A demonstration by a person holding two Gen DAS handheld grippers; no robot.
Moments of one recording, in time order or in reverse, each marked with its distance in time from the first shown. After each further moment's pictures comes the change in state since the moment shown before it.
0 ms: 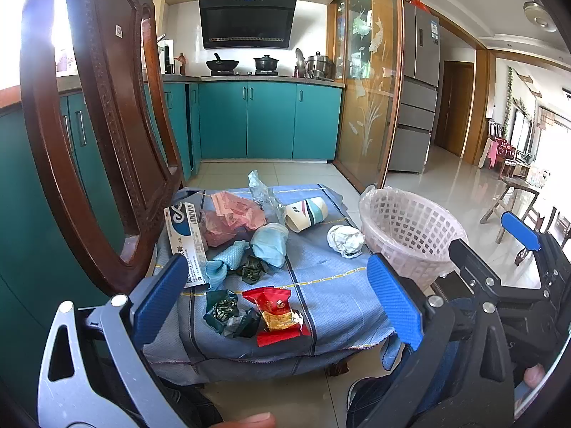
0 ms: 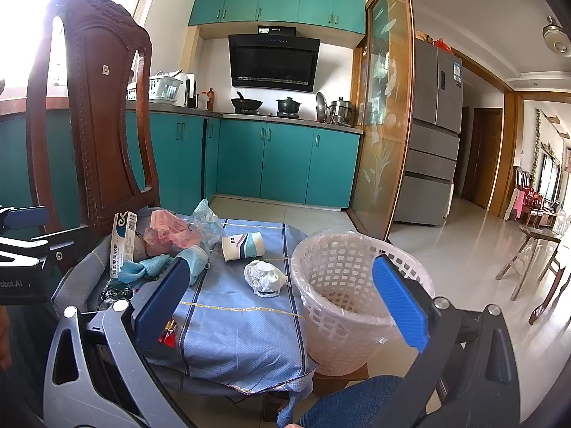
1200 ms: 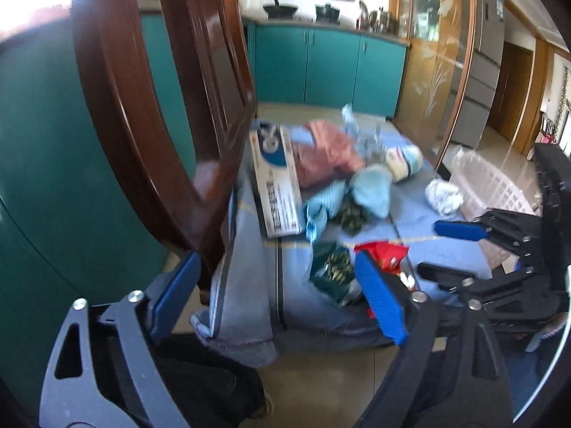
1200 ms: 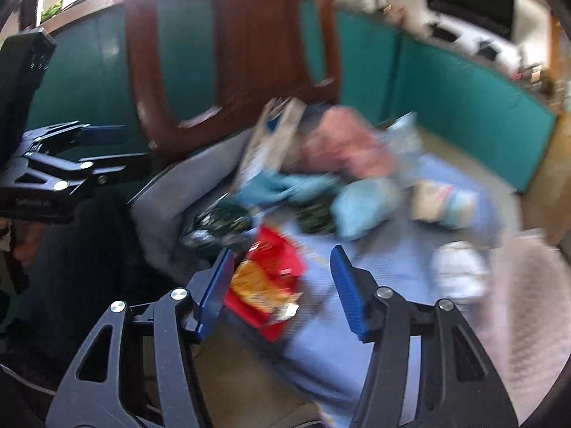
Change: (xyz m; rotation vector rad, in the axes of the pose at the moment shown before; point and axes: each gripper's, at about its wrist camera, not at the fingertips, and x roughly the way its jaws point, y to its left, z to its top) left arm 0.061 0.095 -0.032 -0.105 0.242 0.191; right arm 0.148 0.103 -0.031 -0.321 0.425 0.801
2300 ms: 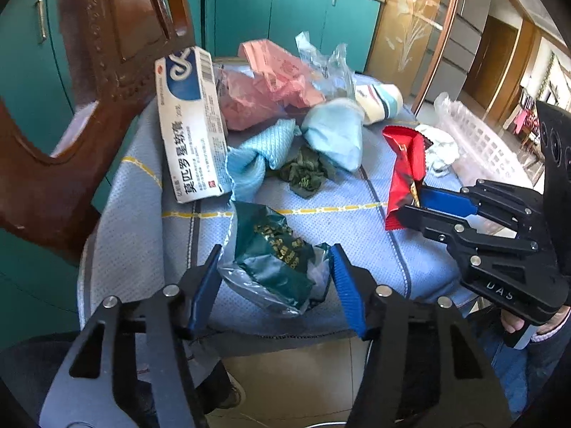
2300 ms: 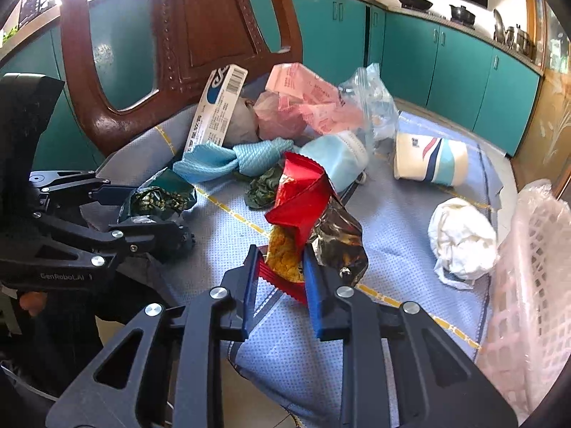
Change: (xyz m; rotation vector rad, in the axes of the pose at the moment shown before) left arm 0.083 -0.048 -0.013 0.044 0.156 -0.134; right arm 0.002 -0.036 -0.022 0.106 -0.014 -0.114
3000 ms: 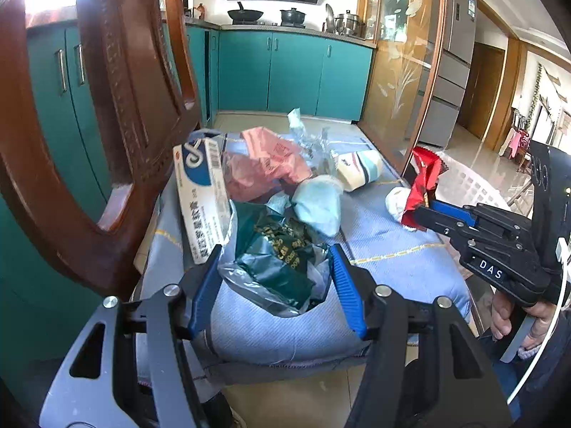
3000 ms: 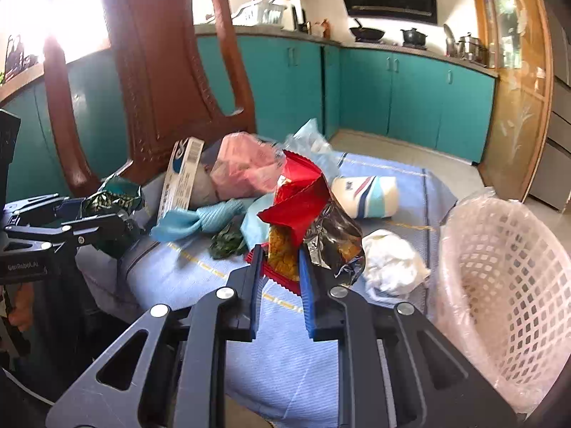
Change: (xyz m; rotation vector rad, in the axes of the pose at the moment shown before) left arm -0.057 -0.011 0.015 0.015 -0.211 0.006; right arm -0.053 -0.032 0.004 0.128 -0.206 -0.125
